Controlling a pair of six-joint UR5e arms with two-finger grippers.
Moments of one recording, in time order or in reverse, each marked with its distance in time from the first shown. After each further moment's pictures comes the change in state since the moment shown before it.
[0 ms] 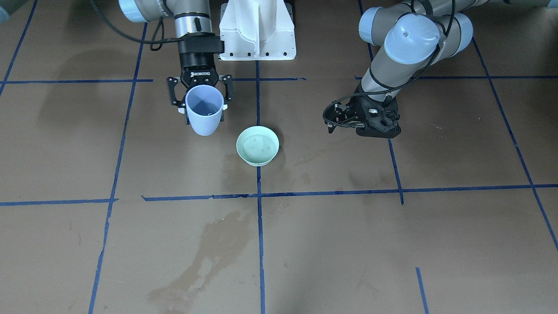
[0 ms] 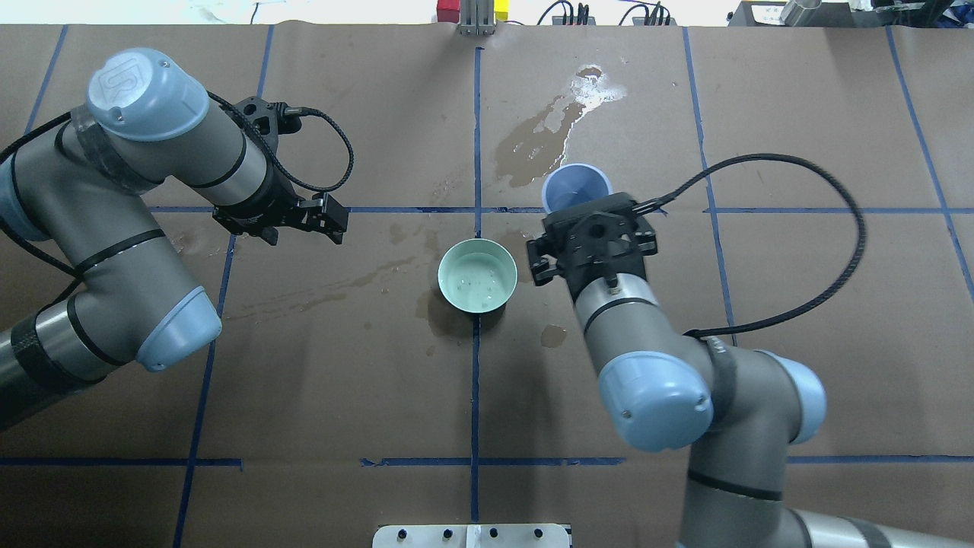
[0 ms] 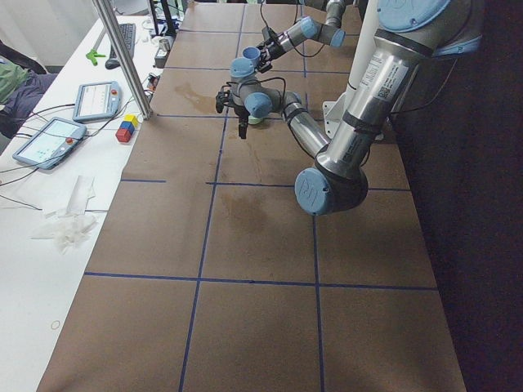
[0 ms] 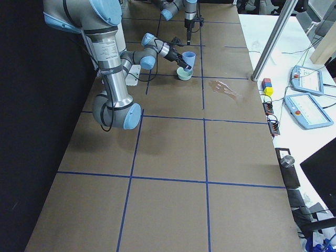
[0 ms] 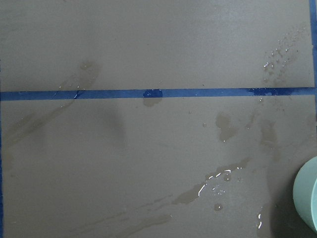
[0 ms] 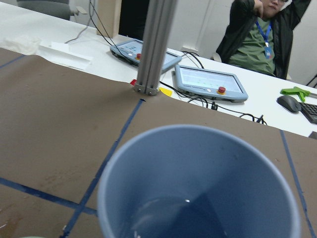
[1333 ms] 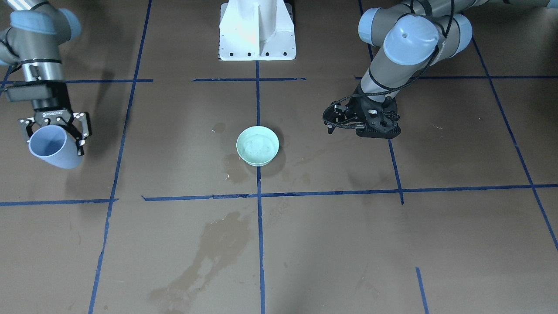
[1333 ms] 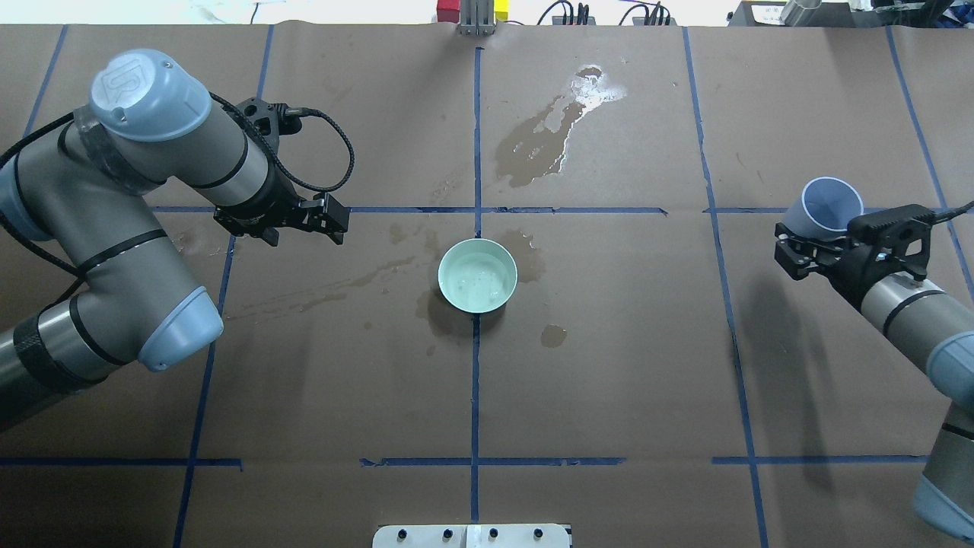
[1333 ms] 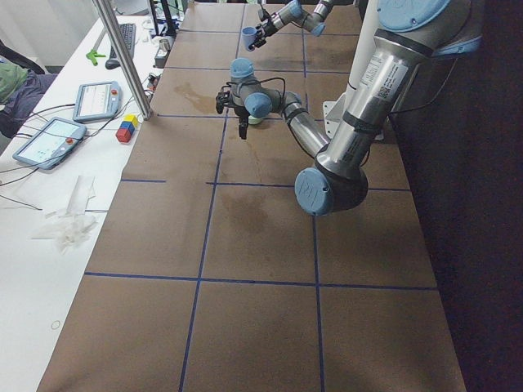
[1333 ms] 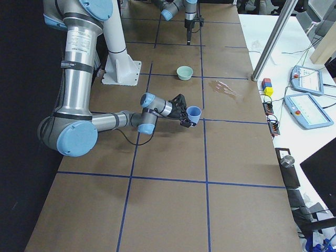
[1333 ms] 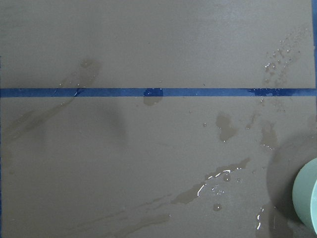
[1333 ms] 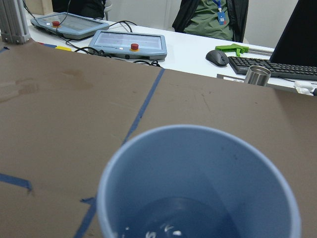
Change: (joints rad) left arm 0.002 -0.003 0.007 -0.002 -0.001 -0.008; right arm 0.259 -0.554 -0.323 1.005 0.253 -0.105
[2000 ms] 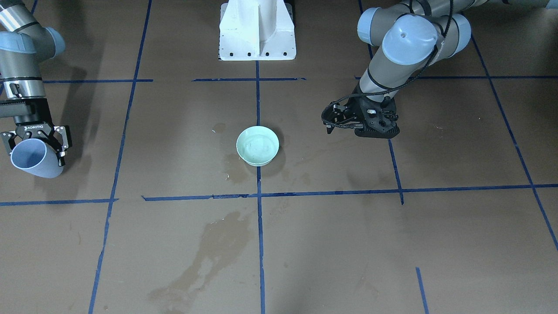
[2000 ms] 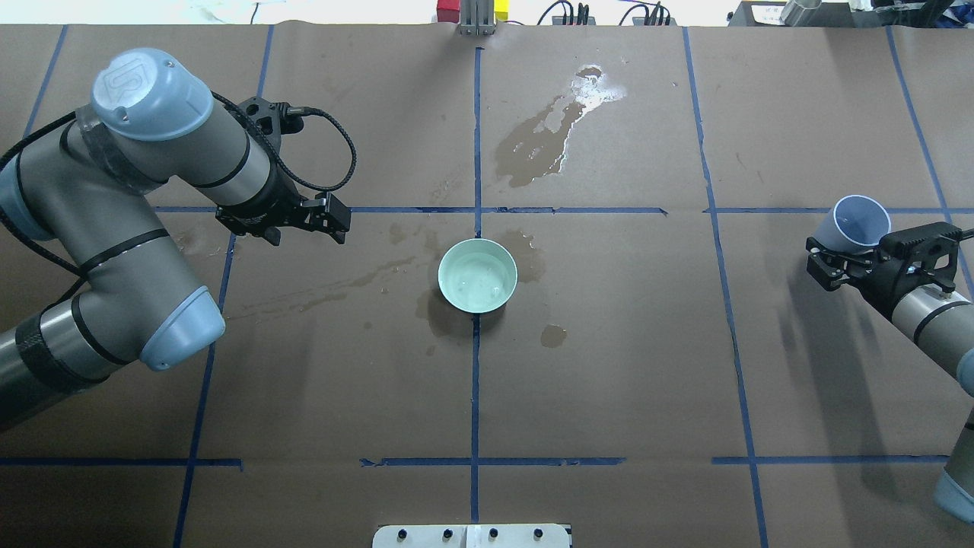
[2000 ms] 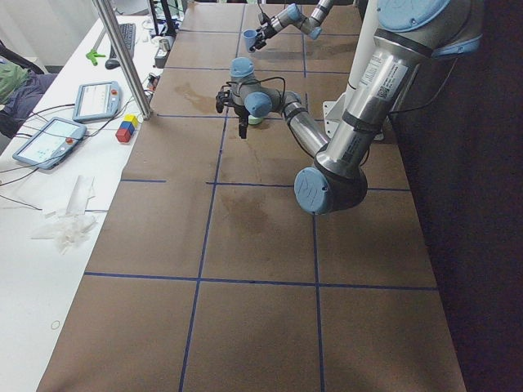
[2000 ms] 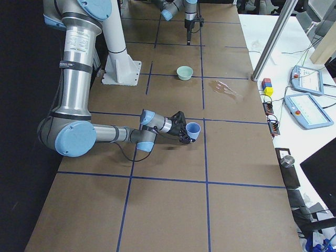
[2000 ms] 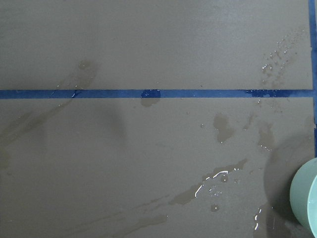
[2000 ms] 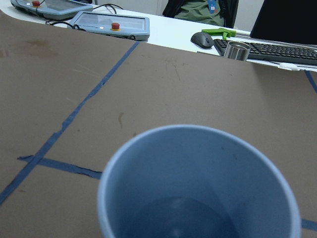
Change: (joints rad) left arm 0.003 -0.003 0.001 0.001 0.001 -0.001; right arm 0.014 0.007 -0.173 0.141 0.015 -0.002
